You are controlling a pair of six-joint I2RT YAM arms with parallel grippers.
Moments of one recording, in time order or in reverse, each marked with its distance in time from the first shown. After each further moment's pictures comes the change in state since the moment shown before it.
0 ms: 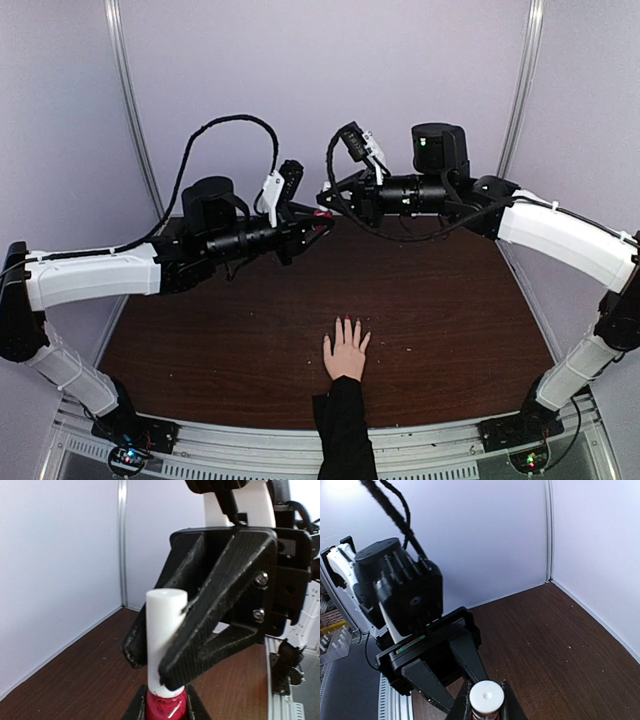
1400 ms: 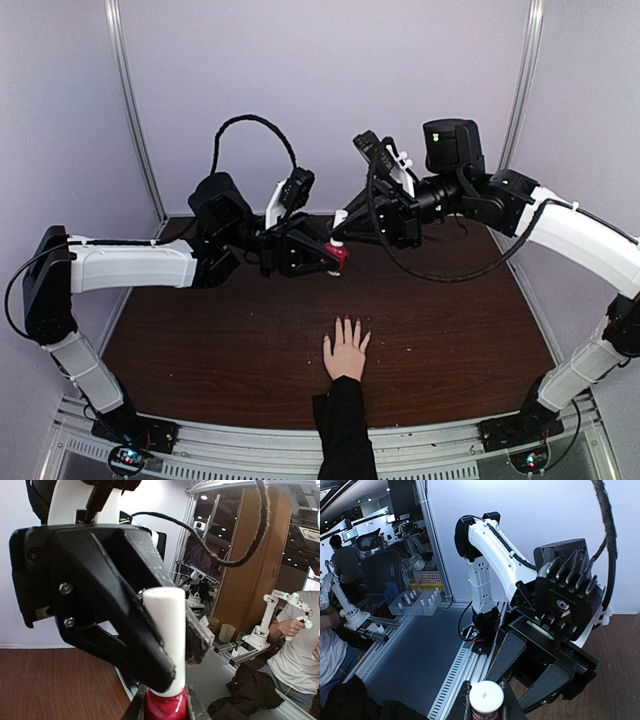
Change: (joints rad) left arm 0.026 0.199 0.072 0.501 0.929 -0.480; right arm 0.003 -0.061 0.008 -0.146 -0.549 -0.165
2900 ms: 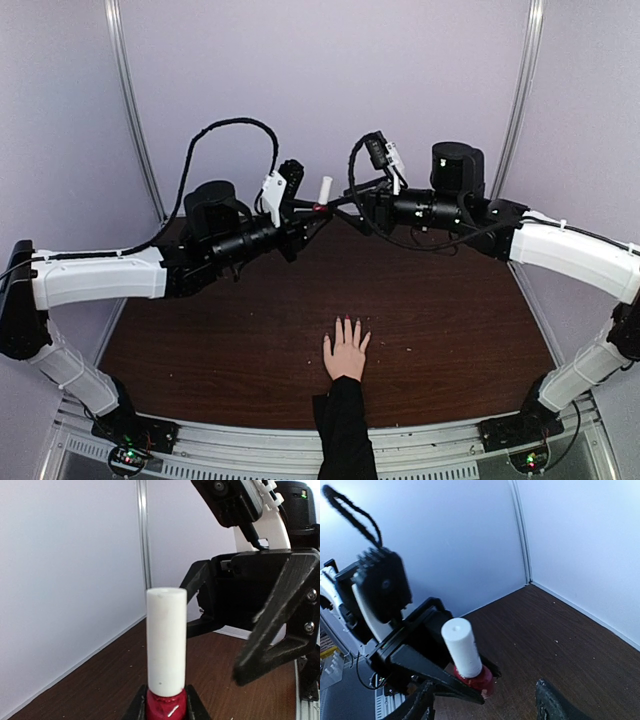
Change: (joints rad) left arm -0.065 -0.174 -0.092 -0.422 -1.144 0.591; right arm -0.027 -0.033 -0.231 0.354 0.692 0.309
